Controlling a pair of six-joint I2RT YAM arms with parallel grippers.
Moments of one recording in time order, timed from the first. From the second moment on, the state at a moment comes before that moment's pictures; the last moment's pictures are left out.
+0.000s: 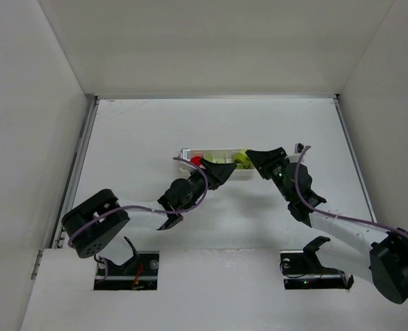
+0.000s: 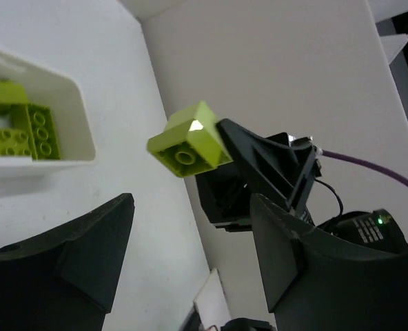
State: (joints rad) left arm -0.94 1.50 0.44 1.12 -0.25 -1.18; right arm 0.56 1.04 0.40 0.56 0.20 1.18
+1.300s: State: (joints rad) left arm -1.08 1.51 0.58 1.00 -0.51 -0.18; right arm 0.56 1.13 0.53 0.42 0.02 1.23
